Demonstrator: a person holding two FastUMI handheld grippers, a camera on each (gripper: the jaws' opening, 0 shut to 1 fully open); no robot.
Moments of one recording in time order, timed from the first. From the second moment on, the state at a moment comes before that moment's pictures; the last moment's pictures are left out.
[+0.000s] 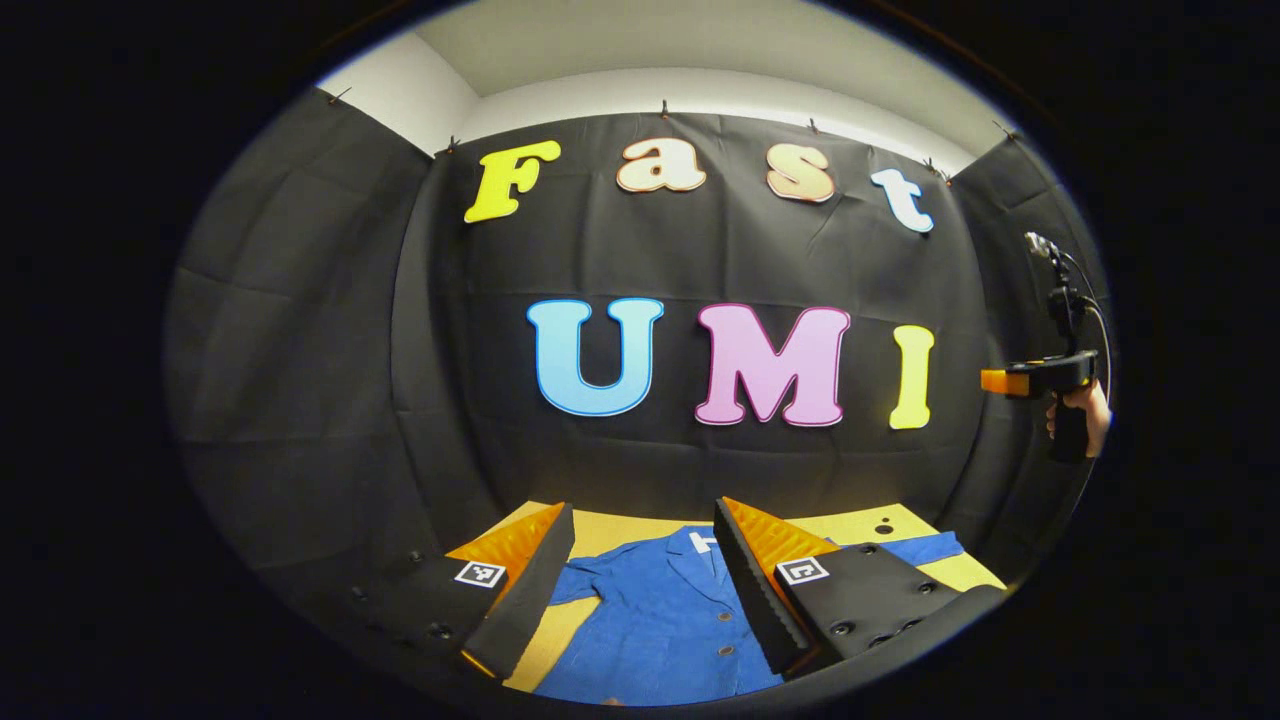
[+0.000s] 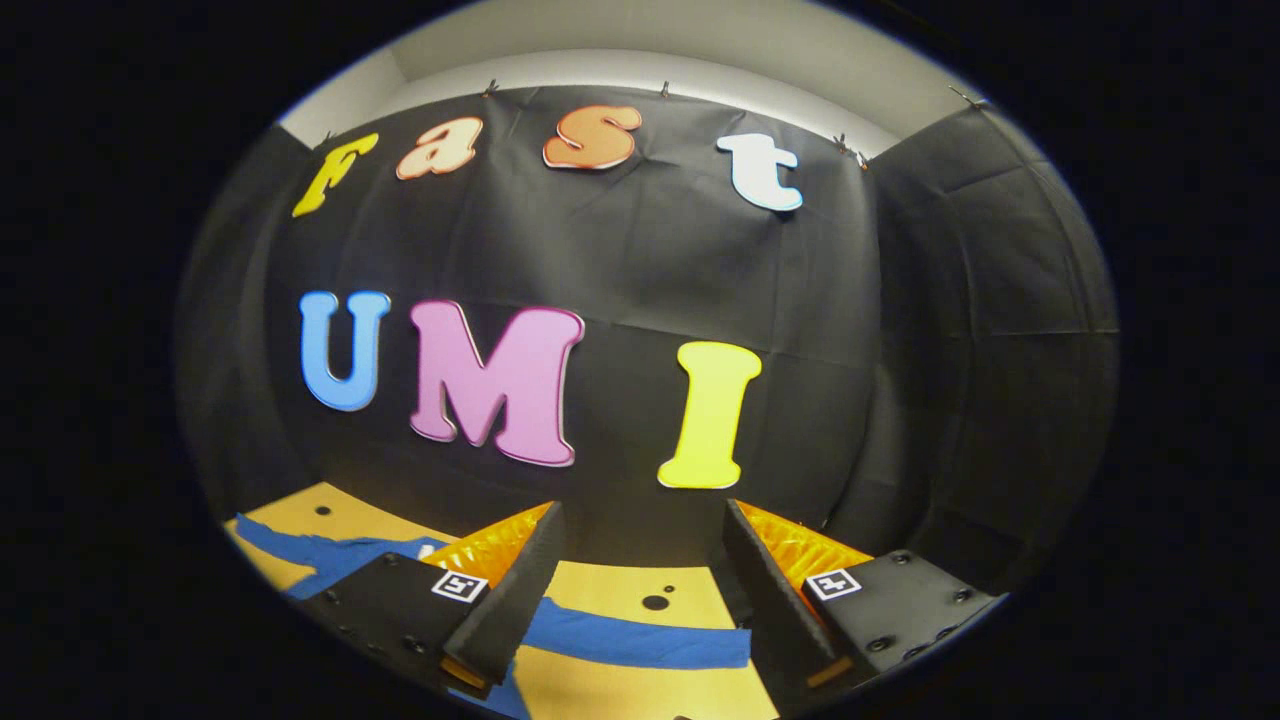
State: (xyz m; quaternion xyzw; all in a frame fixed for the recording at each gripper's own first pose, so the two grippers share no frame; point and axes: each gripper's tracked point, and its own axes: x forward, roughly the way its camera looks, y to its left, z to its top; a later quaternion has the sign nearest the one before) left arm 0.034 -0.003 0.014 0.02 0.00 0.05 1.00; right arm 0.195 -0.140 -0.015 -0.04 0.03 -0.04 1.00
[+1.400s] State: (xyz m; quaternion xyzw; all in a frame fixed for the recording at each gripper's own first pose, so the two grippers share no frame) left arm 0.181 -0.103 -0.051 0.03 0.11 0.04 0.99; right arm 0.250 -0.304 -0.467 0.12 0.41 -0.19 0.88
